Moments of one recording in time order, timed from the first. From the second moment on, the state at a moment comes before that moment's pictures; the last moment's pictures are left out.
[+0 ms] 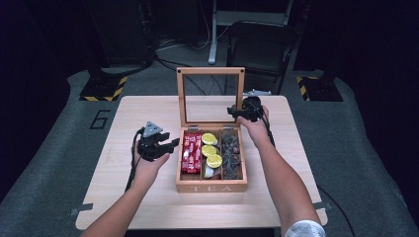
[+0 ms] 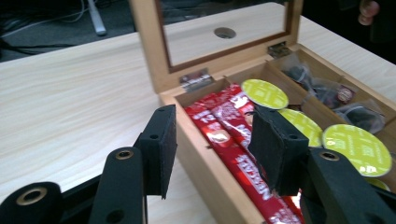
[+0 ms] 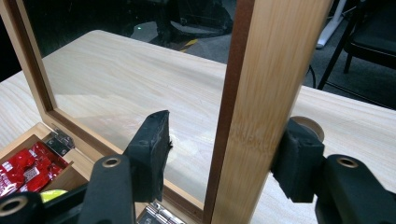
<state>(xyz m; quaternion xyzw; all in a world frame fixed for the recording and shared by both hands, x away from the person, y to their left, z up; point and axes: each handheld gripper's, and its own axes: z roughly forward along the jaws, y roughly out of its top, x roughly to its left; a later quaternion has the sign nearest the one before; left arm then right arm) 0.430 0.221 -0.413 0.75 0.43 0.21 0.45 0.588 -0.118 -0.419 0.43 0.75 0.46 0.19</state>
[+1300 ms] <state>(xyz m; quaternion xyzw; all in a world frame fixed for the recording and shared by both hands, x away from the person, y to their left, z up) 0.438 0.158 -0.464 0.77 0.46 0.21 0.39 0.580 -0.123 -0.420 0.42 0.75 0.46 0.20</state>
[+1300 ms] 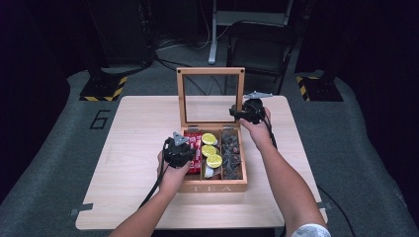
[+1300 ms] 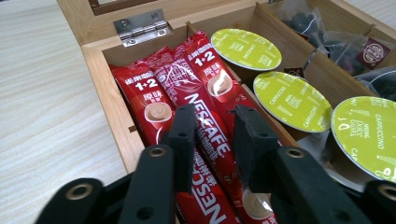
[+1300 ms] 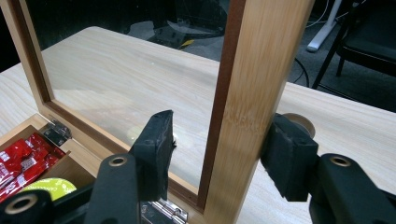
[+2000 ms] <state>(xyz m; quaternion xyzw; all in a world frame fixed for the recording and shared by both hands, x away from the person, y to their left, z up) 0.432 0.166 -0.446 0.75 0.46 0.23 0.42 0.579 -0.125 -0.420 0.42 0.75 0.46 0.20</state>
